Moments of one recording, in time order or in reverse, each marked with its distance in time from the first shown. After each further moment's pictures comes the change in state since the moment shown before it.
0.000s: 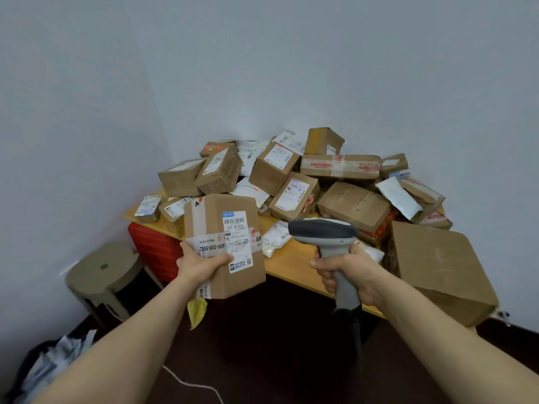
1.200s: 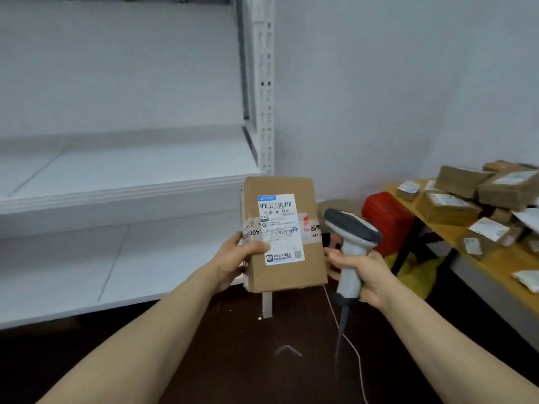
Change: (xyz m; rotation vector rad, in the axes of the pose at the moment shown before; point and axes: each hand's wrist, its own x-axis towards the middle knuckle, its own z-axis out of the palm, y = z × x) left_hand -0.389 -0.267 -0.360 -0.637 0.323 -0.060; right_hand -0.178 0.163 0.407 -0.008 -0.587 0.049
